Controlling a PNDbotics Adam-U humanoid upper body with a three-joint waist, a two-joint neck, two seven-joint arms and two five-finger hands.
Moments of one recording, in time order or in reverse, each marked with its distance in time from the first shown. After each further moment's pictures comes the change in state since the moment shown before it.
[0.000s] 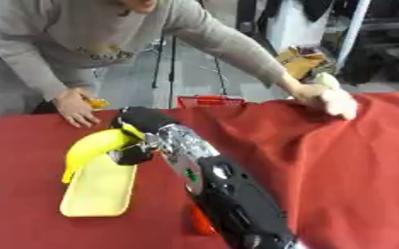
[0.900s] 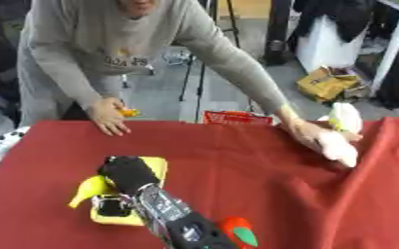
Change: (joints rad) left arm -0.030 -0.009 -0.007 -0.006 0.007 -0.001 -0.001; right arm 0.082 0.074 -0.094 0.136 0.325 0.183 -0.280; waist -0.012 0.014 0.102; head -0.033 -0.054
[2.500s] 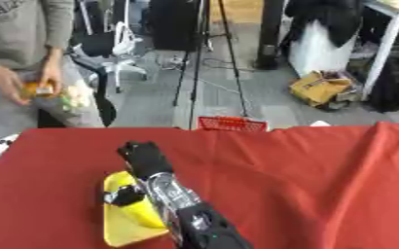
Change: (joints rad) left arm 0.001 -0.001 -0.004 0.000 0.006 -0.002 -0.008; right arm -0.097 -0.132 -0.029 -0.159 -0.218 0.019 0.090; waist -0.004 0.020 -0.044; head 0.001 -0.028
